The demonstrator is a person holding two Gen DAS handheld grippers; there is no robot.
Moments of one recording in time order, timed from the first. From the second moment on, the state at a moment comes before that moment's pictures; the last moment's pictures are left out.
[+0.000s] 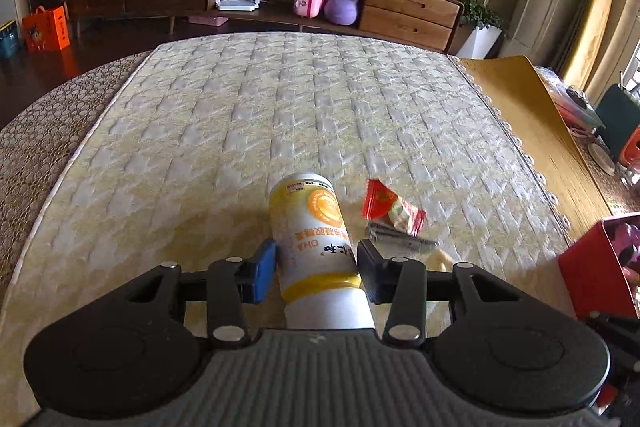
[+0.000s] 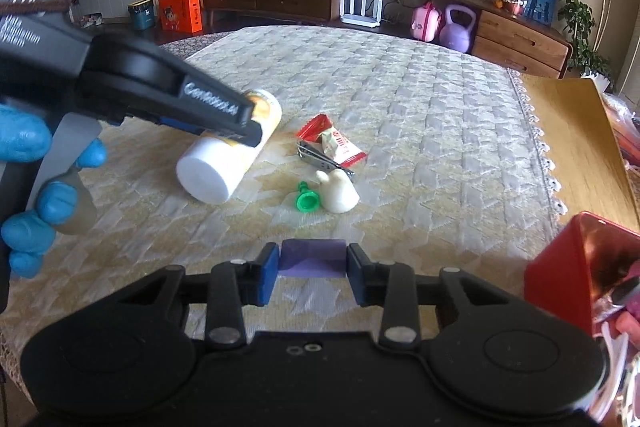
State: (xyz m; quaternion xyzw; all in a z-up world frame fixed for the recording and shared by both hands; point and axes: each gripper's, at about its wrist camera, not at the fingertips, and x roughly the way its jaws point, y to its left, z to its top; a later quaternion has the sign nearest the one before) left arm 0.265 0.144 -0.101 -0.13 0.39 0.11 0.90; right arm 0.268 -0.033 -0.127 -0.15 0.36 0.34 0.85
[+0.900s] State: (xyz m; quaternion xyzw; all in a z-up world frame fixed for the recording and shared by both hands) left arm 0.197 0.109 -0.067 -0.16 0.39 0.06 0.91; right arm 0.224 -0.110 -0.063 -0.13 0.33 0.33 0.88
